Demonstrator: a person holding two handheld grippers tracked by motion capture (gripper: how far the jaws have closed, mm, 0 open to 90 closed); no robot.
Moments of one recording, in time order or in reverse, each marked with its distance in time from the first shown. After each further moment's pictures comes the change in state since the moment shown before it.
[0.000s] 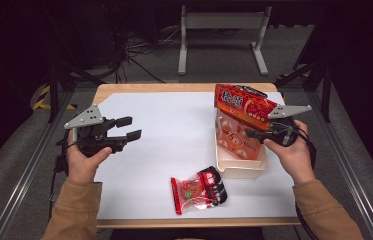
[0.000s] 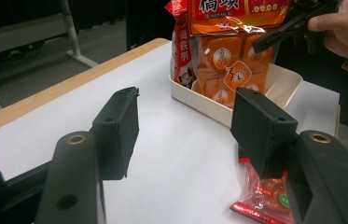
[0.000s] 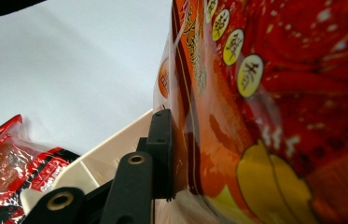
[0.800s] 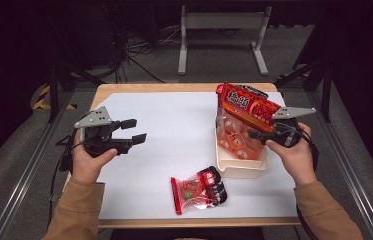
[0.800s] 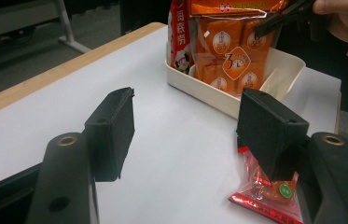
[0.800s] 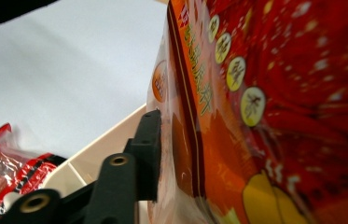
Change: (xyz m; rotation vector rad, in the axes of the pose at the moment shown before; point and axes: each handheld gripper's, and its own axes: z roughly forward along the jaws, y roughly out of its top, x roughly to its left) left arm 0.000 -0.003 0.014 0.062 -0.015 0.008; right arm -0.007 -0.010 -0.003 -0.033 -0.030 0.069
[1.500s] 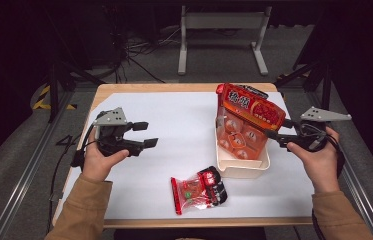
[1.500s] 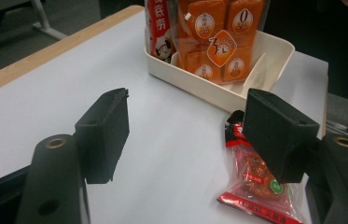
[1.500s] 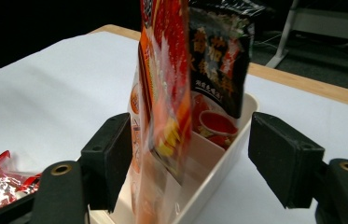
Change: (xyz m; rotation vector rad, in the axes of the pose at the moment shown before) left arm -0.007 0.006 0.029 0.073 -0.074 0.021; right arm -0.013 -0.014 -0.050 -0.138 -0.069 0.066
